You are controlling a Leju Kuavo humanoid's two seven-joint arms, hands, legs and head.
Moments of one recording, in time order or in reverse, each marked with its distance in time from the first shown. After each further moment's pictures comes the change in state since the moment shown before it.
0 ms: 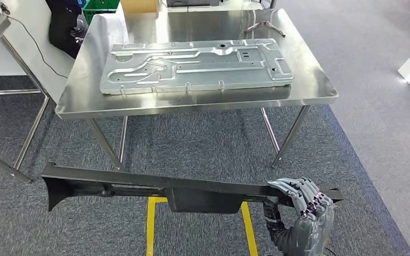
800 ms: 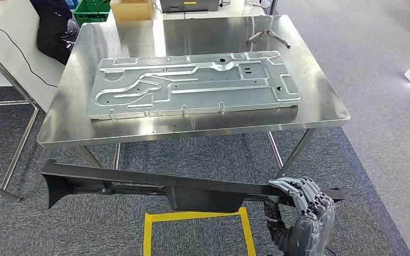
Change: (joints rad) left arm -0.004 0.005 0.000 0.000 -0.001 0.000 0.000; right arm 0.001 0.001 0.001 -0.006 -0.002 0.000 0.005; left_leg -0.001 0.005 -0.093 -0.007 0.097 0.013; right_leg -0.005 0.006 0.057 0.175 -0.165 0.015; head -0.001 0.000
